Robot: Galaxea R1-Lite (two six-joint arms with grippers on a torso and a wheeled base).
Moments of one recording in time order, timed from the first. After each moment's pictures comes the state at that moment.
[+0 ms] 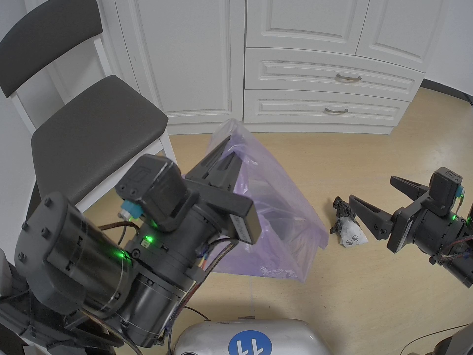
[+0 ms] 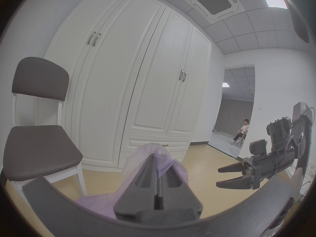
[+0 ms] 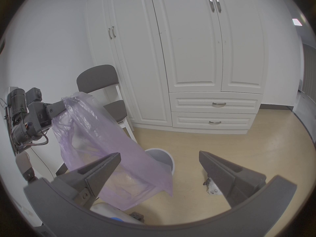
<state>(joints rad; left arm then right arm) -1.04 1.72 -0.59 -1.53 0.48 0.14 0.76 1.25 -0.50 -0.68 -0.38 0.03</state>
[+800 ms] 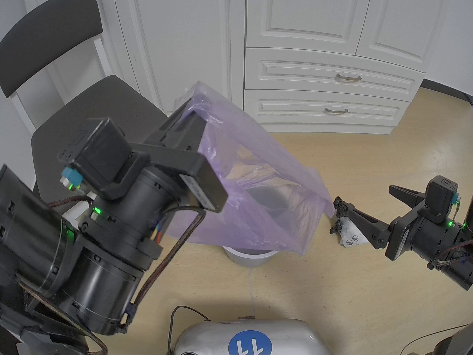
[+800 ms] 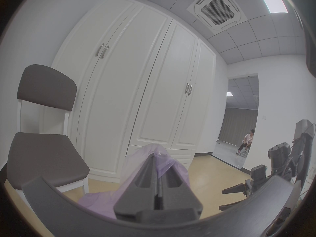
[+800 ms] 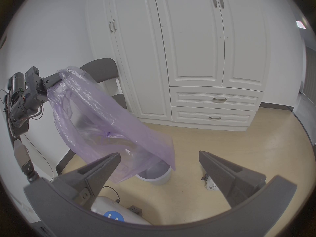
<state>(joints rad) -1.01 1.61 -0.59 -1.53 0.48 0.15 0.75 1.25 -0.48 -0.64 -0.36 0.03</state>
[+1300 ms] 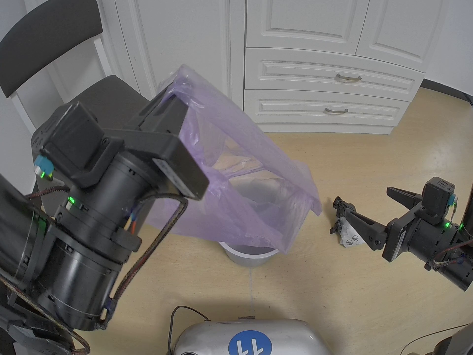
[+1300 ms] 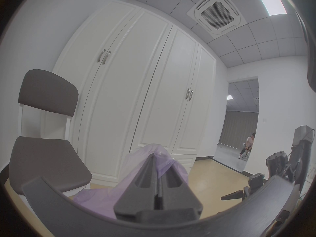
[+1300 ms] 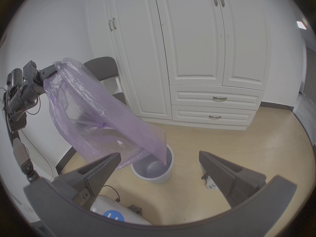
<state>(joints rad) -1.01 1.56 -0.59 -1.52 0.48 0.17 0.75 1.27 -0.48 -0.64 -0.36 0.03</state>
